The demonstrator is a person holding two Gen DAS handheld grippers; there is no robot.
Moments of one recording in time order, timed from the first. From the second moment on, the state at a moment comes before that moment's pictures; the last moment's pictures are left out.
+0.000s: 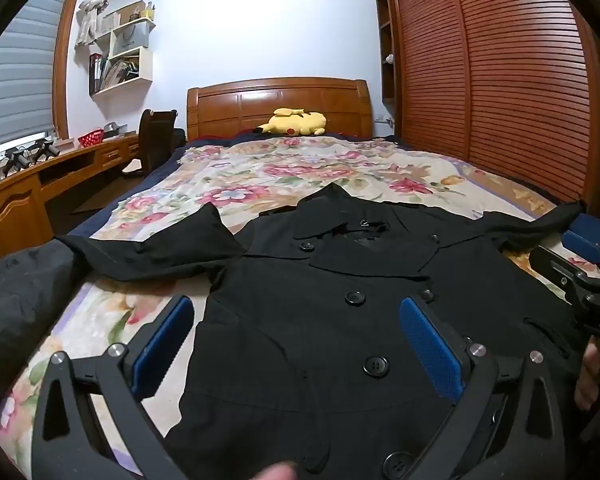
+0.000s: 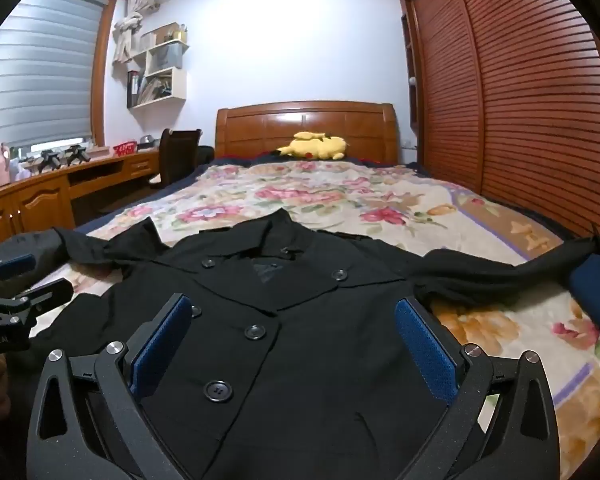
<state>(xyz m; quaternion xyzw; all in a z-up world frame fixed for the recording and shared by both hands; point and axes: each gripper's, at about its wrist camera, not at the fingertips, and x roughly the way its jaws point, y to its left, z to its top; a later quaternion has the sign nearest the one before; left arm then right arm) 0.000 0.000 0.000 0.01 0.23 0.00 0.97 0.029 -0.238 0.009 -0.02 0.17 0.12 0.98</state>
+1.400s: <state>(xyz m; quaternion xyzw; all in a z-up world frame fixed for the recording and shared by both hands) -0.003 -0.001 0.007 0.00 0.21 0.00 0.98 0.027 -0.238 0.010 -0.01 0.16 0.12 0.98</state>
